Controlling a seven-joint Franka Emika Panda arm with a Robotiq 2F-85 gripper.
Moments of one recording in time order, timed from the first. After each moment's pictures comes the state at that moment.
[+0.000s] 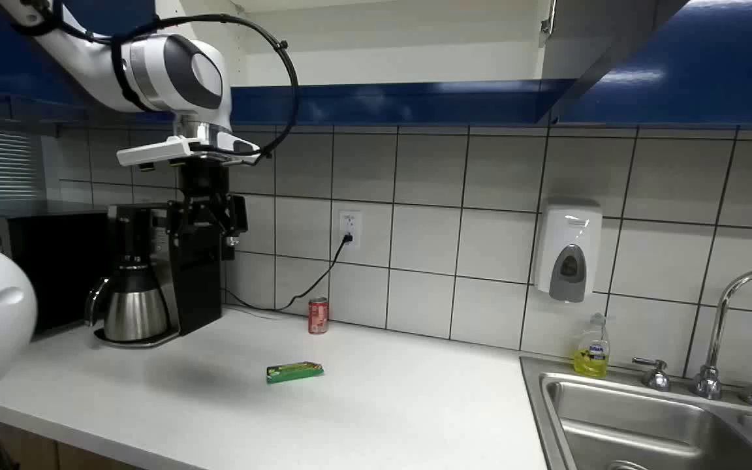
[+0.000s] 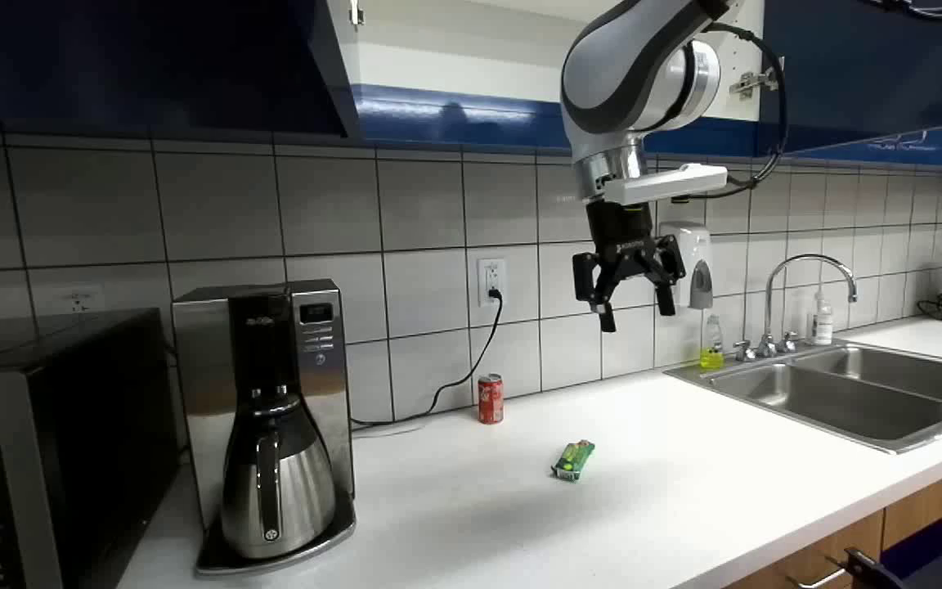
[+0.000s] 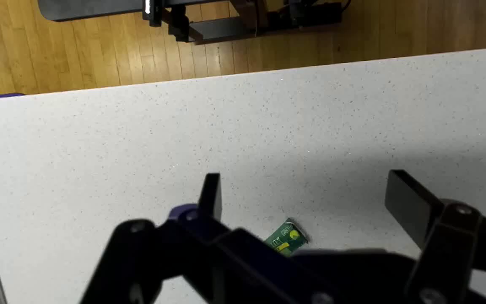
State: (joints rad) arm 0.04 -0.39 0.17 -2.43 -0.04 1.89 0.24
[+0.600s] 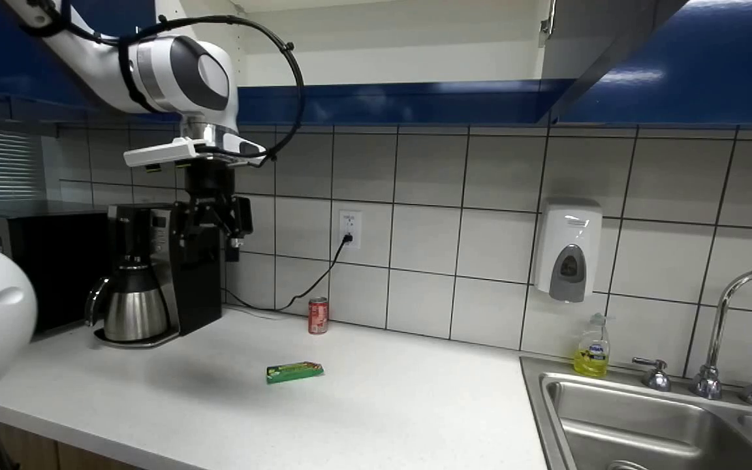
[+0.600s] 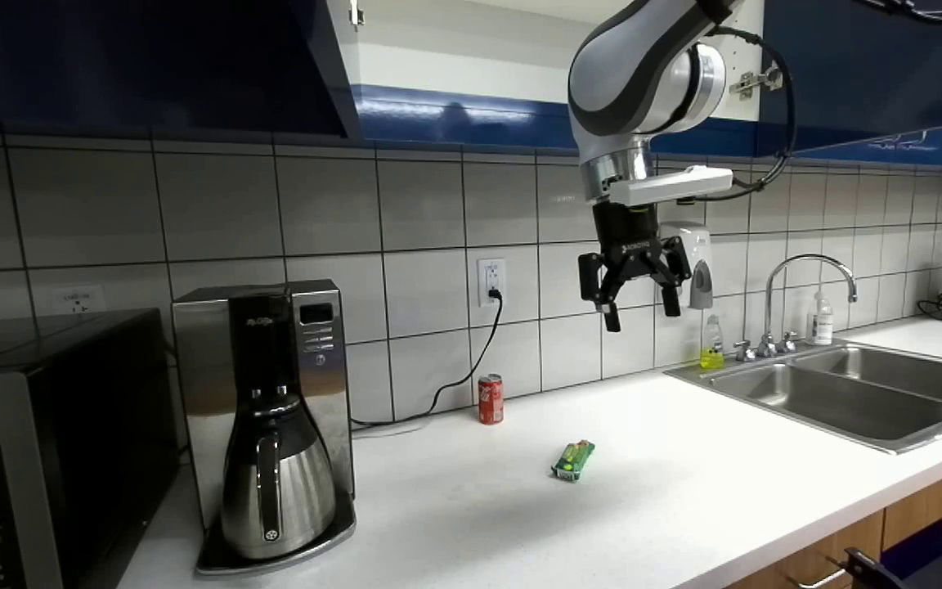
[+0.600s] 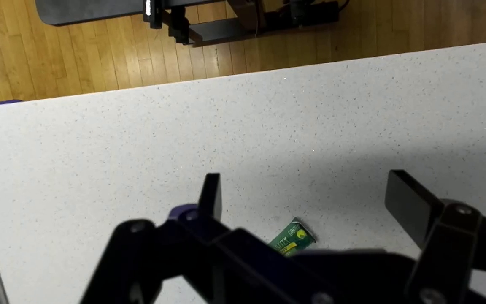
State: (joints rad) arm 0.04 -0.39 0.14 -2.43 -0.04 1.89 0.24
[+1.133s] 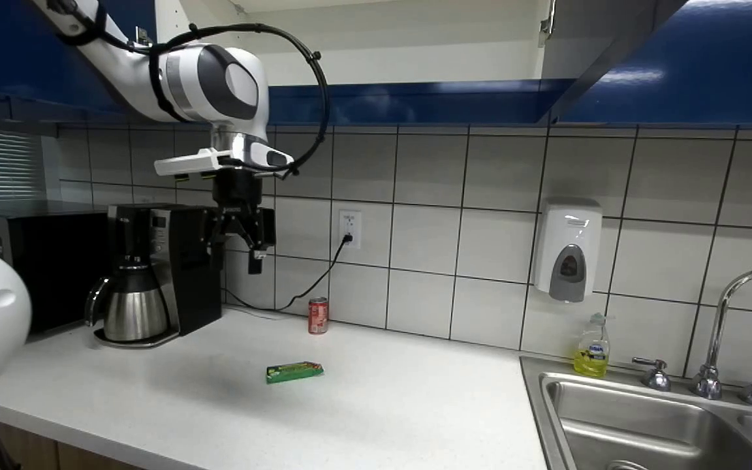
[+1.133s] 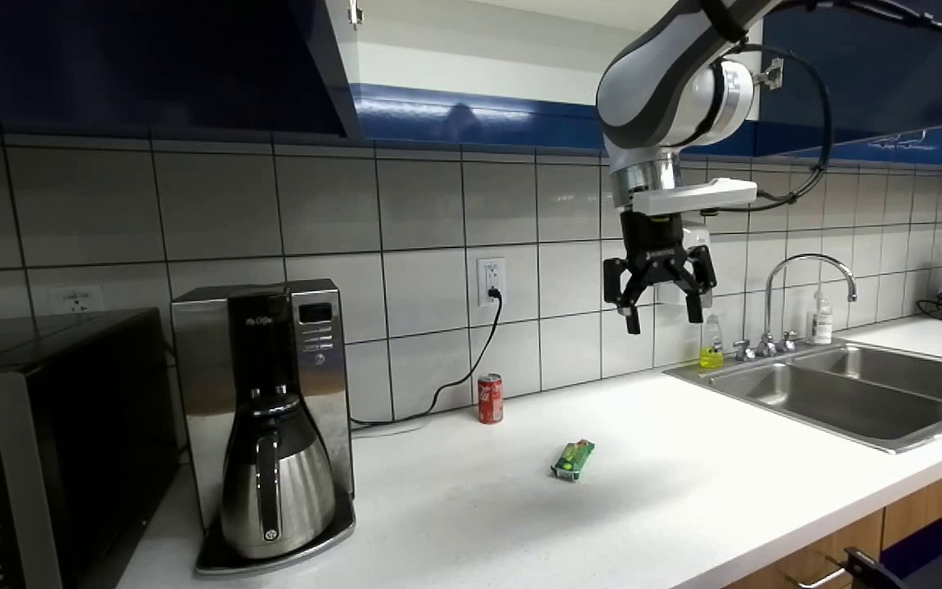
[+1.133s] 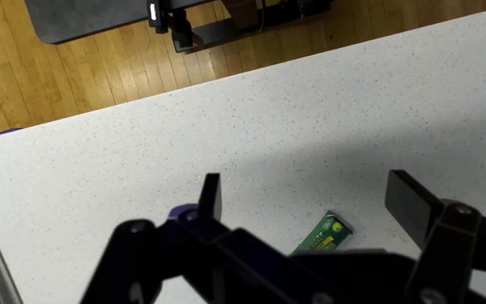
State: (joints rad) arm 0.00 -0.38 0.06 -2.47 -0.04 1.95 0.25
